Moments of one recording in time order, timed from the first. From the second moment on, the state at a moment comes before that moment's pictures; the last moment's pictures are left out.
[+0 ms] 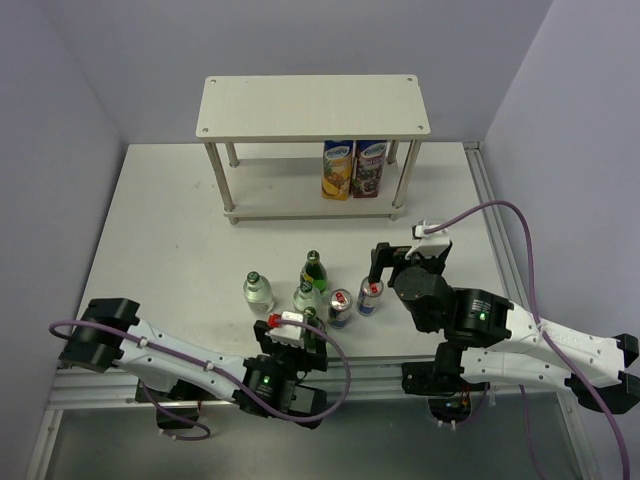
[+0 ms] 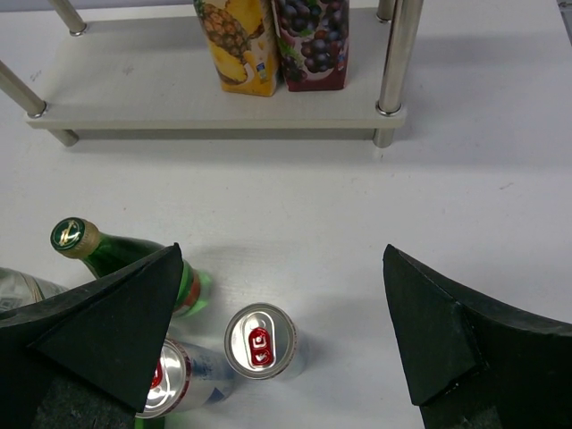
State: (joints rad) left arm -1.85 1.42 0.90 -0.84 -1.27 -1.55; right arm 1.20 0.71 0.83 -0.61 1.03 0.56
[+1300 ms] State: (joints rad) left arm -1.69 1.52 0.97 -0.60 -1.28 -1.26; right arm 1.20 0.70 0.80 -0.59 1.03 0.55
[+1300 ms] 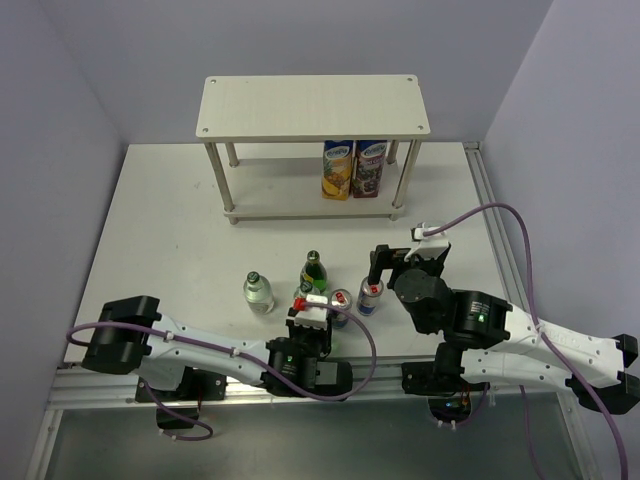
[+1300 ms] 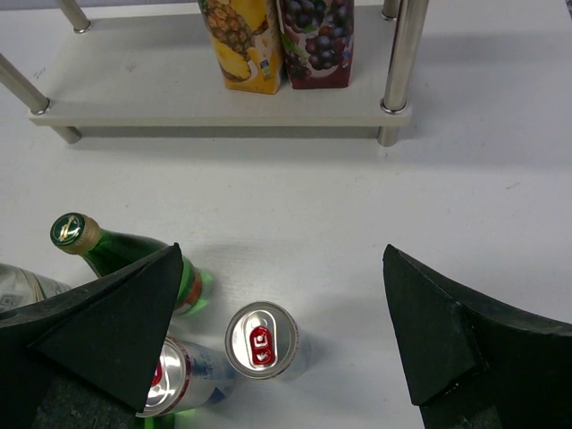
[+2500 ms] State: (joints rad) left arm -1.66 1.13 1.43 -0.74 -1.21 -0.58; right arm 1.20 0.69 0.79 -0.58 1.03 0.55
